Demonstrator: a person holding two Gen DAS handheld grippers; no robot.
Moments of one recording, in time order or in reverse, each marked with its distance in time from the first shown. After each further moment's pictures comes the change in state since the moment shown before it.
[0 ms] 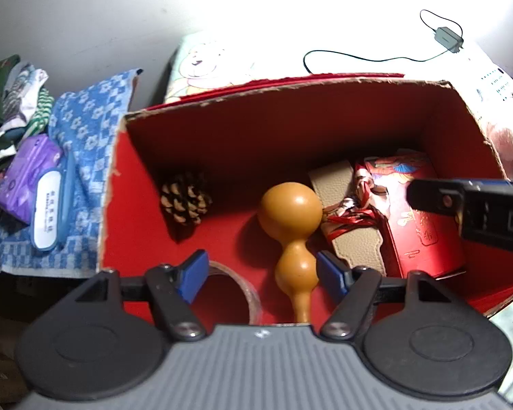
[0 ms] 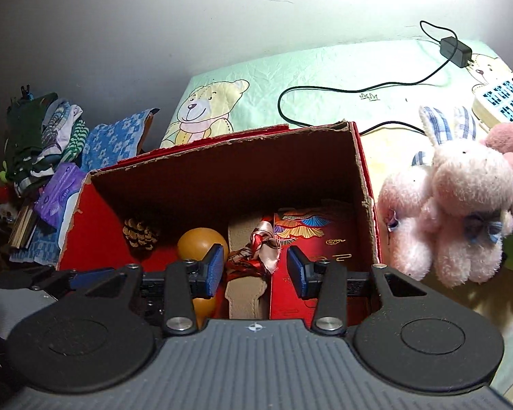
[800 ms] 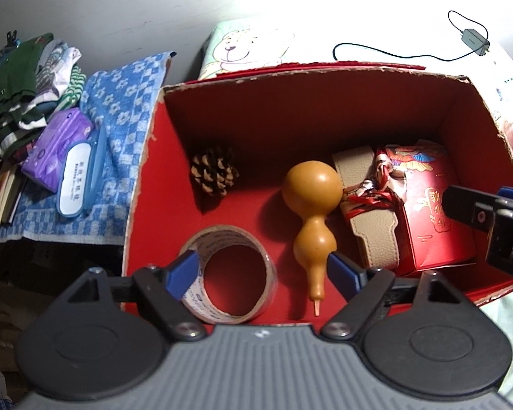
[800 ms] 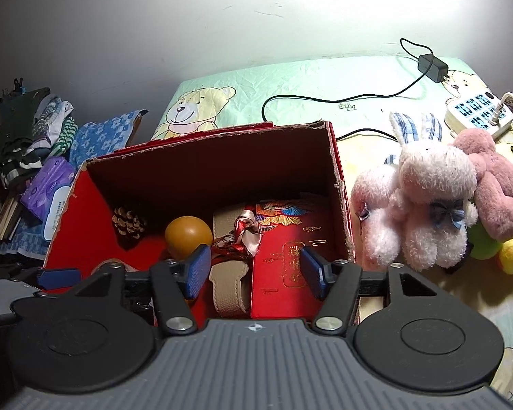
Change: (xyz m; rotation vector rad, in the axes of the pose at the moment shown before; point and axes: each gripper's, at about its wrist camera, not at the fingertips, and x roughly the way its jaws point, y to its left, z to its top) left arm -0.013 -0.001 -0.015 -0.074 0.037 0.088; right arm -0.022 0.006 -0.019 -0.033 -0.047 -0.071
